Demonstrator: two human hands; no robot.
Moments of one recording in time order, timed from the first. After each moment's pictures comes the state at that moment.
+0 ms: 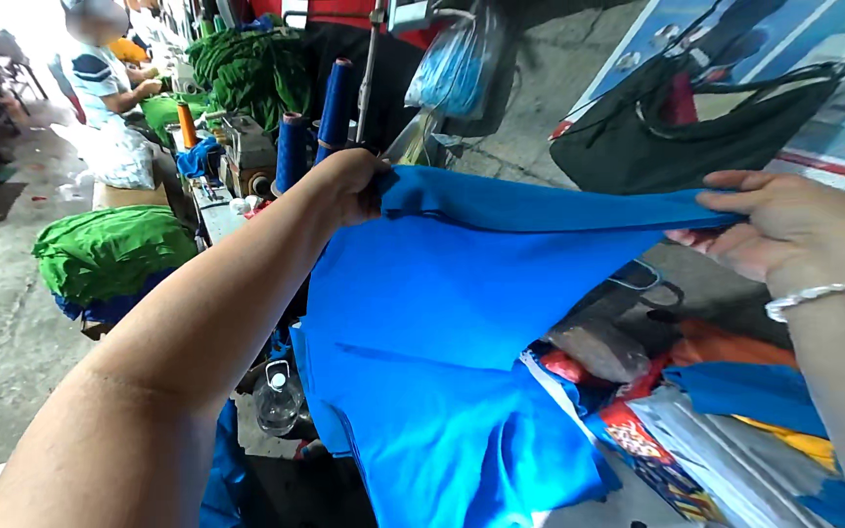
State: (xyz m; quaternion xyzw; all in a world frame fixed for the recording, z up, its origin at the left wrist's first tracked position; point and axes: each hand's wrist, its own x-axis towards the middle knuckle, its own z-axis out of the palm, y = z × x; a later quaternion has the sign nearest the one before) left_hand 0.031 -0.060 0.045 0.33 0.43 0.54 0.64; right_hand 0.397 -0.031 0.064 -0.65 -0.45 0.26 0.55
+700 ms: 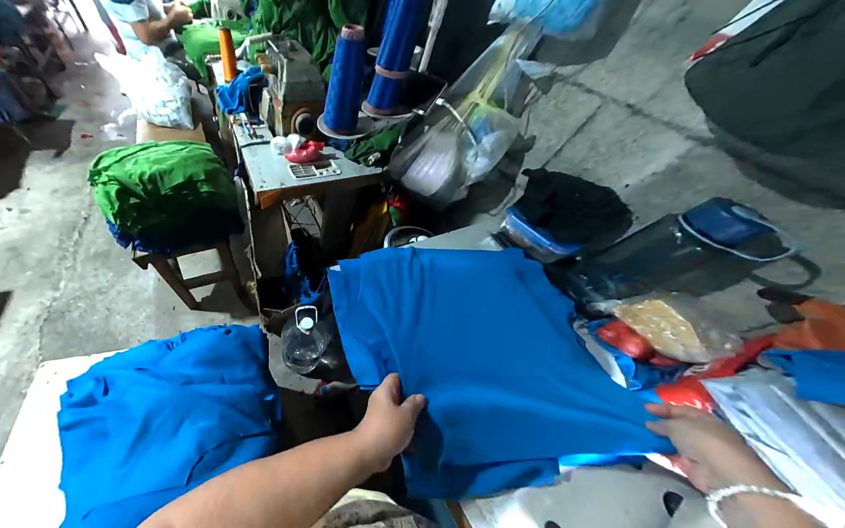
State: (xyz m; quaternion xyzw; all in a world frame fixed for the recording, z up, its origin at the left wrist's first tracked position) left_hand 0.113 -0.259 -0.214 0.28 0.51 0.40 0.71; right_hand 0.486 -0.147 -0.196 -0.84 -0.43 0.26 0.21
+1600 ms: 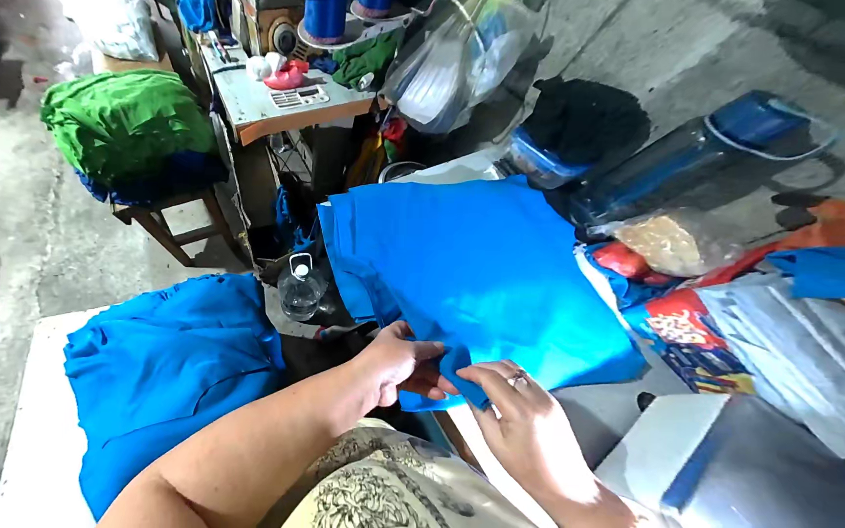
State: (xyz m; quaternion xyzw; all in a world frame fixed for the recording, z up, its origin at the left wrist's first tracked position) left_hand 0.119 -0.271 -0.190 0.17 0.46 0.32 0.81; right_hand 0.309 -0.295 -0.206 -0.43 -0.87 0.02 0.26
